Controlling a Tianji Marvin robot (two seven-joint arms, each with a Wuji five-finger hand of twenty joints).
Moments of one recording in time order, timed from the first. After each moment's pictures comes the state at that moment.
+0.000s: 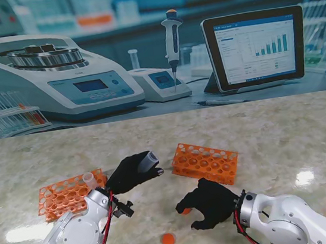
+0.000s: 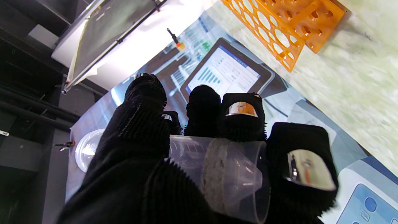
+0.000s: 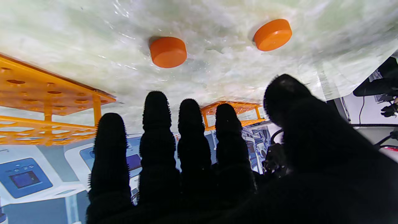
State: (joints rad) left arm 1.55 -1.13 -1.13 -1.54 0.25 -0.45 0.02; right arm -1.71 -1.02 1.18 -1.75 -1.01 -0.52 0.08; left_hand 1.02 -0.29 0.06 0.00 0.55 -0.09 1.24 1.47 1.05 0.03 0.96 1.16 1.04 0.09 1.29 1.15 1.04 0.21 1.83 0.75; right_hand 0.58 -0.54 0.71 -0.07 0.61 -0.02 0.38 0.68 0.82 0.06 0.29 0.56 0.79 0.10 0.29 0.57 0.32 0.28 0.95 0.45
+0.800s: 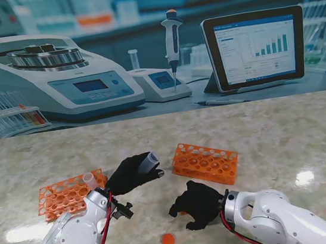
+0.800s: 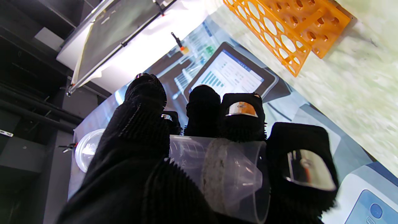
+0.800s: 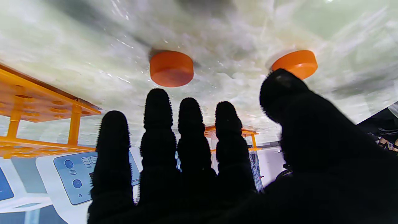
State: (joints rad) left arm 1.57 -1.13 -1.14 -1.57 0.24 -0.45 -0.02; right arm -1.54 -1.00 0.98 -1.64 -1.11 -0.48 0.05; left_hand 1.02 -0.29 0.06 0.00 0.55 -0.10 1.24 1.47 1.05 0.03 0.96 1.16 1.04 0.09 1.29 1.15 1.04 0.21 1.83 0.75; right_hand 0.59 -0.60 0.77 -0.07 0.63 -0.02 0.40 0.71 0.82 0.06 0.33 0.60 0.79 0.08 0.37 0.64 0.34 0.25 0.98 0.48
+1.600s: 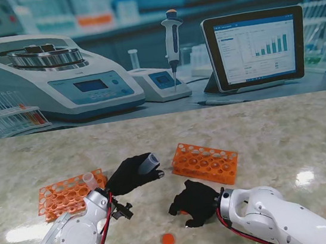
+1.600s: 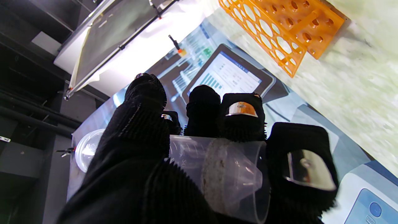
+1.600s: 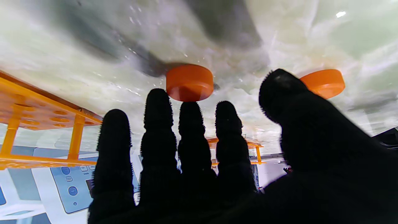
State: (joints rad) left arm 1.57 -1.12 -1.14 -1.58 0.25 -0.44 -0.02; right arm -1.44 -1.00 0.88 -1.55 -1.13 -0.45 0.01; left_hand 1.02 -0.29 0.06 0.00 0.55 -0.10 1.24 1.47 1.05 0.03 0.96 1.16 1.04 0.09 1.29 1.15 1.04 0.21 1.83 0.75; right_hand 0.59 -0.60 0.78 -0.07 0.63 -0.02 0.41 0.71 0.79 0.06 0.33 0.62 0.79 0.08 0.37 0.67 0.35 0.23 1.01 0.52
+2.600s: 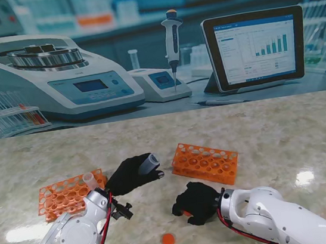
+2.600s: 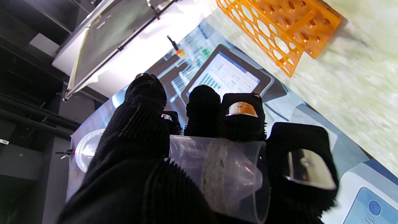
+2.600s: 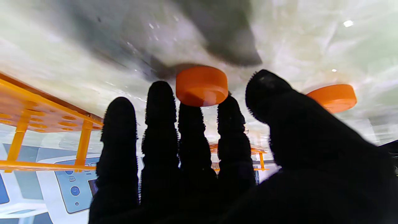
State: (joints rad) left arm 1.57 -1.12 -1.14 -1.58 0.26 -0.43 -0.02; right arm -1.43 -1.00 0.86 -1.52 -1.16 -0.43 -0.02; left_hand 1.02 -0.29 0.06 0.00 0.55 -0.10 1.24 1.47 1.05 0.03 0.96 1.16 1.04 0.09 1.29 1.15 1.04 0.21 1.83 0.74; right_hand 0.65 -0.61 0.82 -0.07 0.67 -0.05 0.48 0.78 0.81 0.06 0.42 0.67 0.86 0.05 0.51 0.76 0.52 0.16 1.09 0.56
